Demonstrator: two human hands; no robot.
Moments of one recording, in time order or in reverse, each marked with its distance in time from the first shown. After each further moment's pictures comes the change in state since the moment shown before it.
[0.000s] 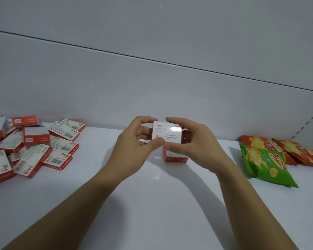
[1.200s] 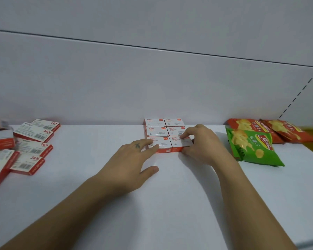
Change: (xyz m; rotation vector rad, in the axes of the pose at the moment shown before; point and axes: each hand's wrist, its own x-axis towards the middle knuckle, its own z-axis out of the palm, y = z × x) left_hand -0.007 -0.042 0.028 1.066 -0.541 0.222; right_hand -0.006 0.082 -0.038 -0.666 0.083 0.278
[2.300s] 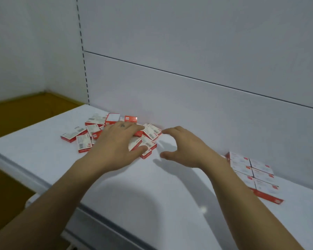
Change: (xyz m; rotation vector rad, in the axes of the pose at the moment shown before) left_hand -0.173 -0.079 -0.118 0.195 0.428 -0.650; right_hand -0.008 -0.234 0.035 -0.021 -0.225 -0.821
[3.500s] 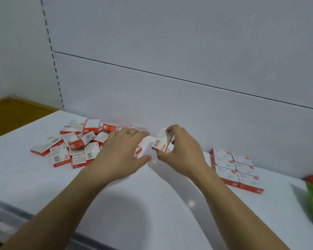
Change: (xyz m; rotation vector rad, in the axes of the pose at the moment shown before) left_hand 0.022 0.022 0.024 -0.052 -0.014 0.172; right_hand -0.010 0.010 0.021 0.123 0.365 0.231
